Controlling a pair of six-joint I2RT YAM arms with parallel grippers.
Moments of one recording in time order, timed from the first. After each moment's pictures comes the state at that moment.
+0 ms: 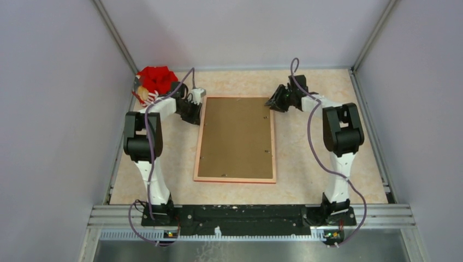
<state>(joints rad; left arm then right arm) -0.08 2.00 1.38 -0.50 0.43 0.34 0.22 2.09 1.43 -0.13 -0.38 0.72</state>
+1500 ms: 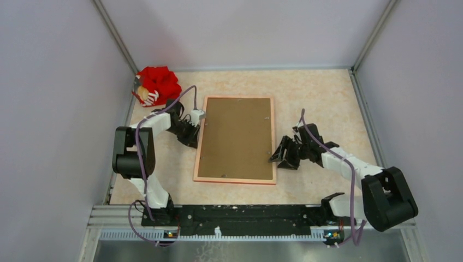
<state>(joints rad) -0.07 1.75 1.06 -0.65 0.52 0.55 0.37 1.23 0.54 -0.28 -0.48 0.80</state>
